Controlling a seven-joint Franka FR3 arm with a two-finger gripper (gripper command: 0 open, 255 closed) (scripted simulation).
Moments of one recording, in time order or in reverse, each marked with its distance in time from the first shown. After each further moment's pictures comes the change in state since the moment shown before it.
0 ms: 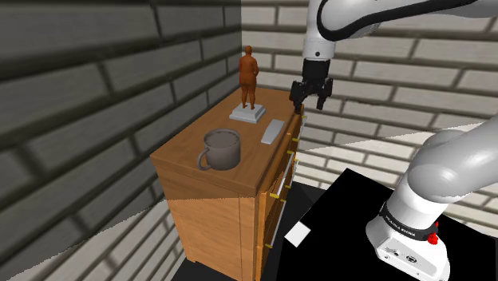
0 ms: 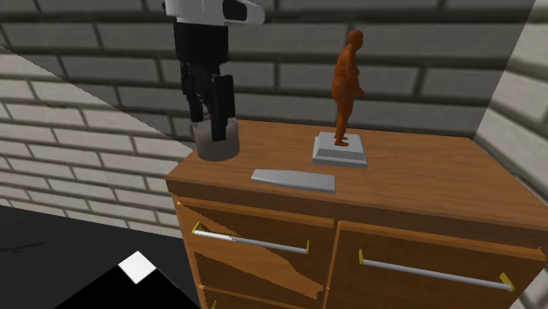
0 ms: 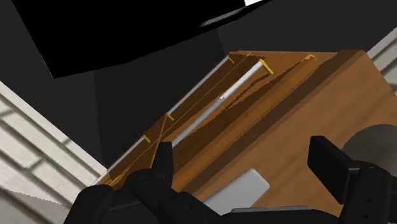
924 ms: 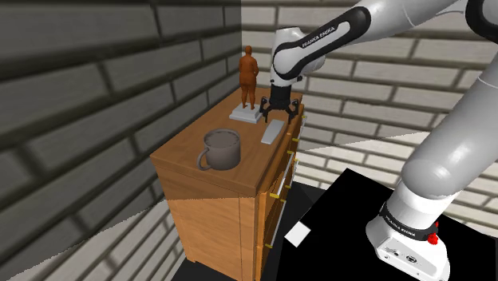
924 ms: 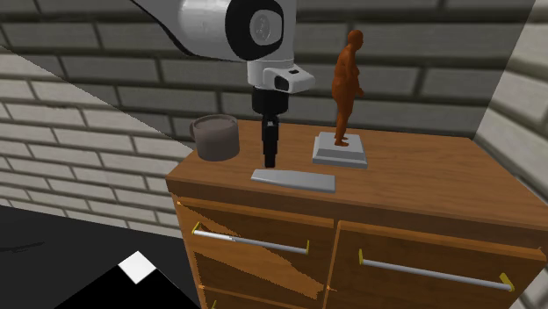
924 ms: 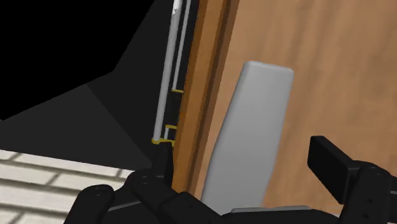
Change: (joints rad) arm -0.140 0.481 0.108 0.148 -0.061 0.387 0.598
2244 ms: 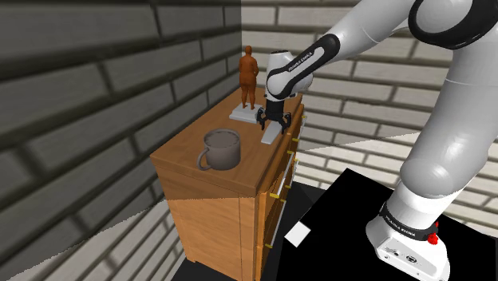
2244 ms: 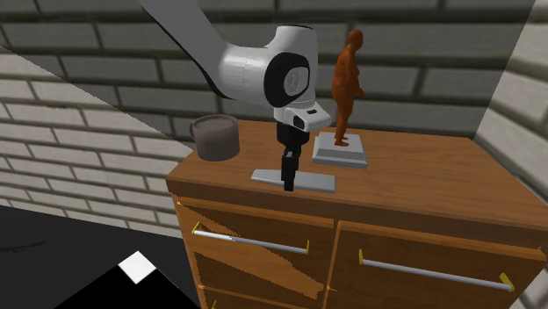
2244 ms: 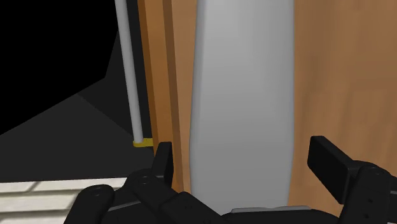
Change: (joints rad) arm -0.028 0.238 -0.019 0.065 -0.082 0.183 0.232
